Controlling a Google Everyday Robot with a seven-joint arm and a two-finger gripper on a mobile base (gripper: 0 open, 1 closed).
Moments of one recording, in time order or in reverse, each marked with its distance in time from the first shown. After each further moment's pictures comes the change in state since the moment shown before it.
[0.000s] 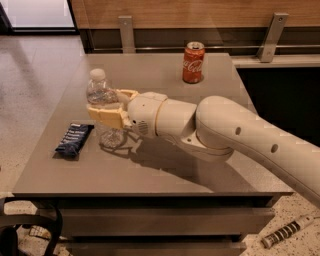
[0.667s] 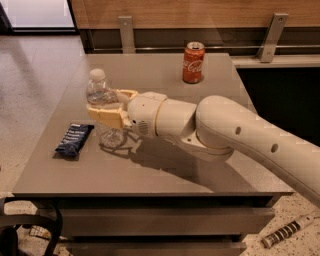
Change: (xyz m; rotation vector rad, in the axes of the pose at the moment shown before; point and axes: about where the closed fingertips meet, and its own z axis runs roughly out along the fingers) arm -0.001 0.000 0.000 0.000 0.000 0.000
